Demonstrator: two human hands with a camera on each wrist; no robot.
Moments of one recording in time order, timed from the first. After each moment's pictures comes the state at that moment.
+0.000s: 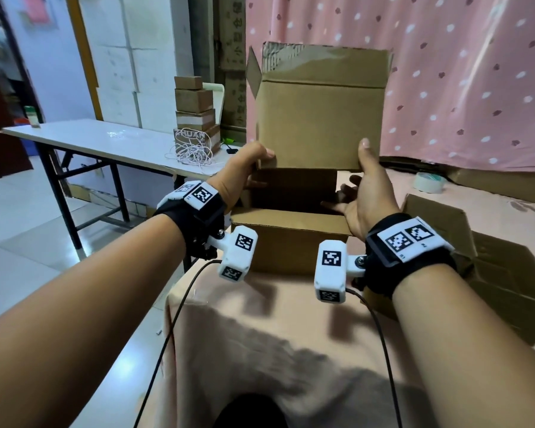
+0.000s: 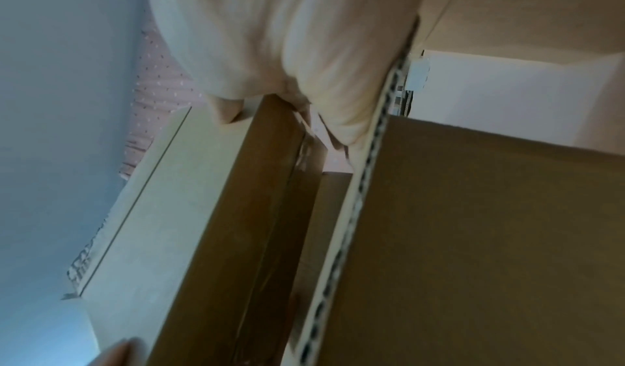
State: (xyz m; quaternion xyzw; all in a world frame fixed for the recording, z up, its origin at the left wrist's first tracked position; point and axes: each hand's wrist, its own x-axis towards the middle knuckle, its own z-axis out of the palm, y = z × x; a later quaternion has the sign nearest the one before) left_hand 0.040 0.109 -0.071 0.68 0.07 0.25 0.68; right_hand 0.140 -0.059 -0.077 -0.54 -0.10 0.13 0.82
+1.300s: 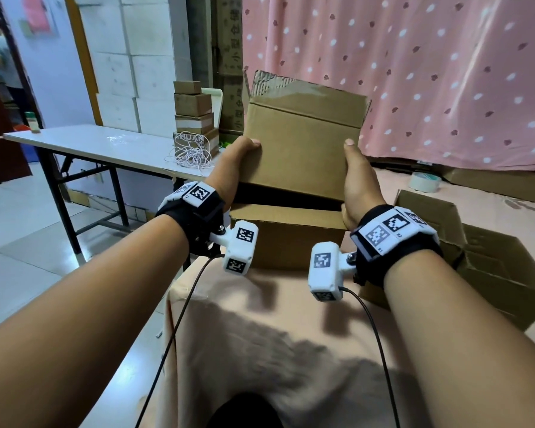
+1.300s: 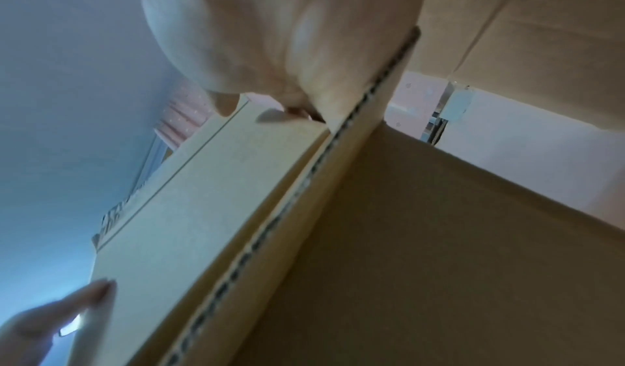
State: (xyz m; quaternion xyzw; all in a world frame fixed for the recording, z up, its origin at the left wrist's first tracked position) left_hand 0.034 0.115 -0.083 0.59 0.17 0.24 0.75; right_hand 0.150 -0.052 -0.087 -0.68 -0.15 0.04 0.72
